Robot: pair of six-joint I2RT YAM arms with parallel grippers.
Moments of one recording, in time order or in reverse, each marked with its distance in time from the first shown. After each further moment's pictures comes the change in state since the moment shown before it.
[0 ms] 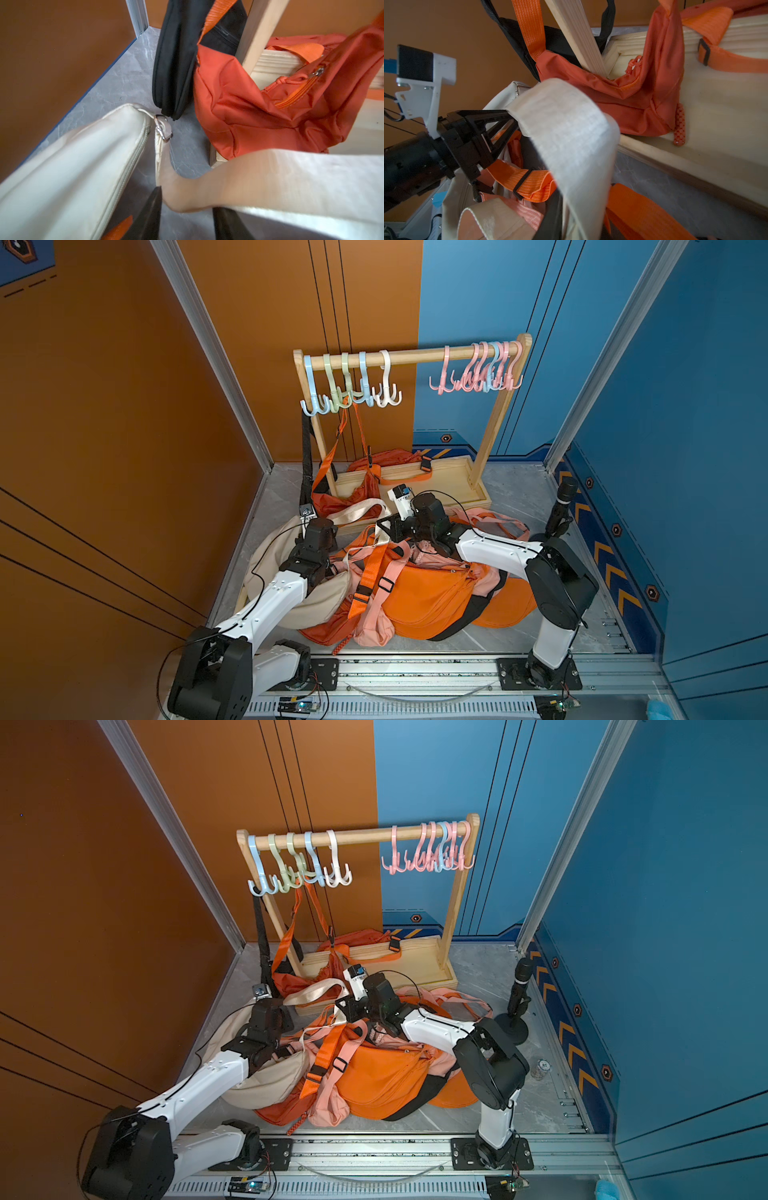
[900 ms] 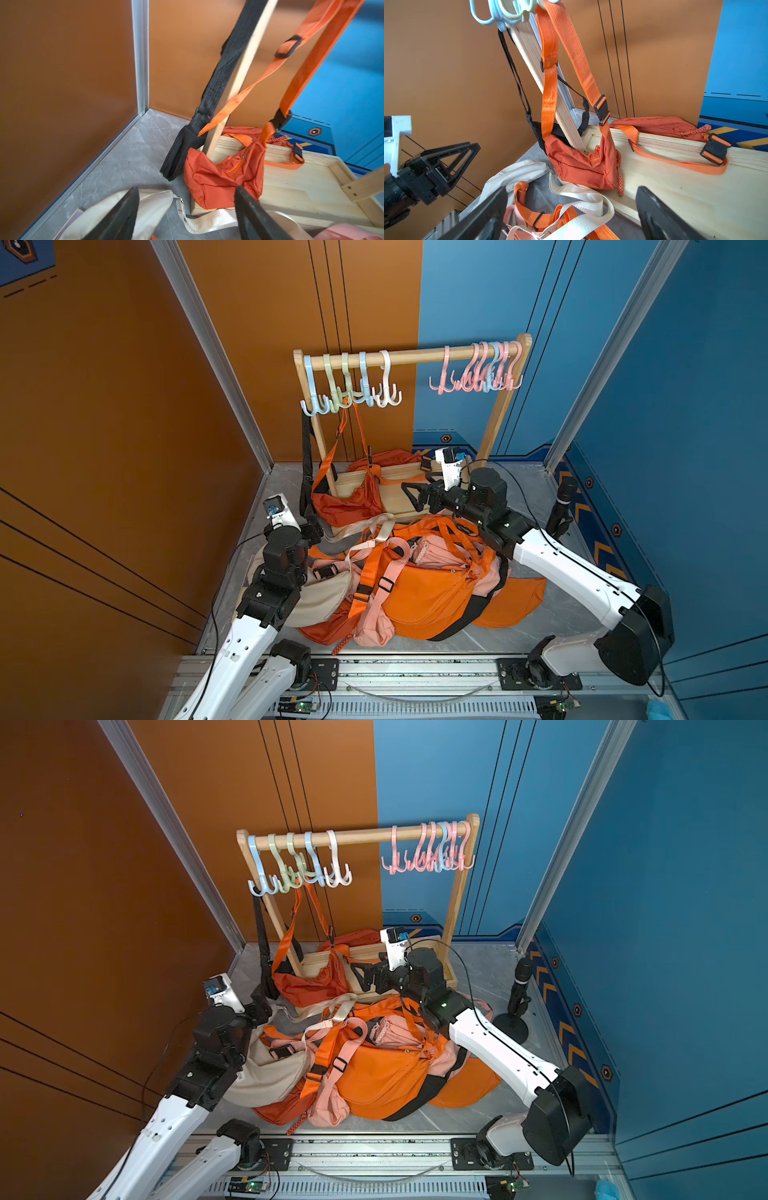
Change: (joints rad) left arm -0.029 -0.446 0.151 -0.151 0.006 0.140; right arm -0.119 -0.431 0.021 -0.162 0.088 -0.093
